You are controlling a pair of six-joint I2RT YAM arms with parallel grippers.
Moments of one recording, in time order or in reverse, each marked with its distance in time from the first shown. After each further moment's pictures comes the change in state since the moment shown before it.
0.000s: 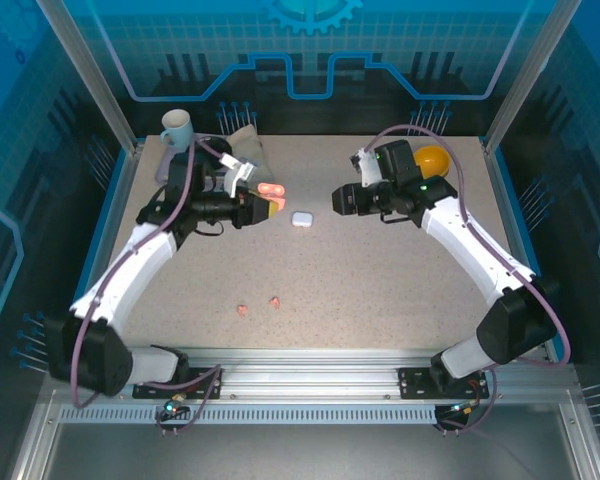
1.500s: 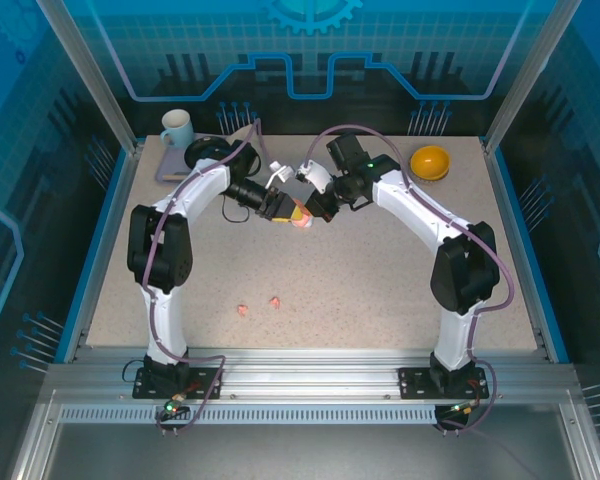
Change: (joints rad) left arm -0.023 0.803 0.701 -0.879 0.357 0.453; right arm 0.075 0.401 0.333 -0.122 -0.124 -0.679
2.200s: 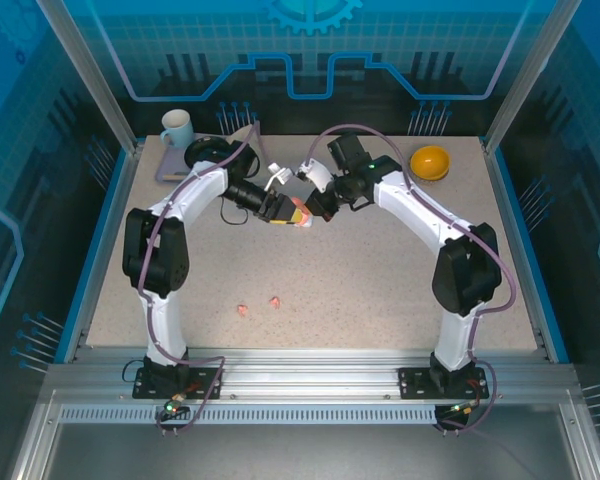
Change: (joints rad) left arm -0.003 -0.048 -0.055 0.038 -0.041 -0.027; right arm 0.000 -0.011 -0.011 0.027 0.003 0.029
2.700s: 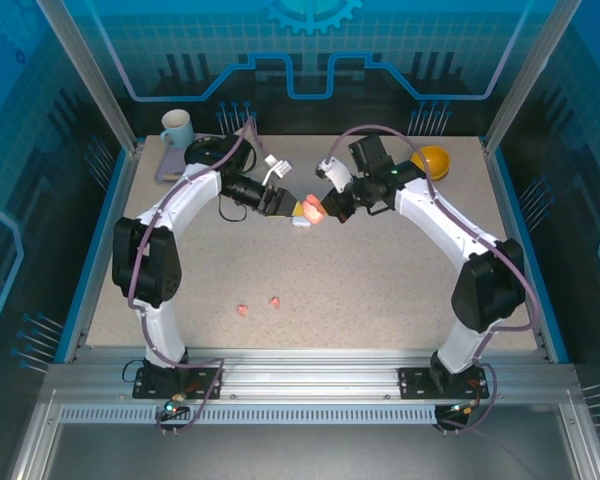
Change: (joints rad) left arm -0.001 -0.095 -0.045 0.126 -0.015 -0.105; right arm -0.050 -0.143 -0.129 0.018 0.013 0.055
